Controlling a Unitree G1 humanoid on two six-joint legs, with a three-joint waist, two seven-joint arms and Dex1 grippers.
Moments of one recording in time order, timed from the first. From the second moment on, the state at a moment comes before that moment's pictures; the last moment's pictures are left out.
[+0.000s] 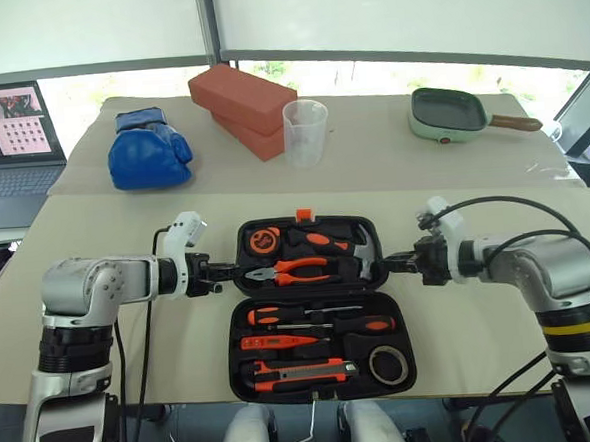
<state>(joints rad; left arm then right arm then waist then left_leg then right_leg) -0.55 0.64 0.10 -0.05 -0.65 1.39 -0.69 -0.51 -0.71 0.04 -0.09 0.49 1.14 0.81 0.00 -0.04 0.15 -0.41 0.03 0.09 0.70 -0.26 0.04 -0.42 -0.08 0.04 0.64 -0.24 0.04</state>
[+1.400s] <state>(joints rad) -0.03 0.48 0.04 -0.27 -0.10 0.05 -0.50 -0.01 -0.65 0.02 -0.15 -0.05 -0.28 0.54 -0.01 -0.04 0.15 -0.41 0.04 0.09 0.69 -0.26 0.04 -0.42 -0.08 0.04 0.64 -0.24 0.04</state>
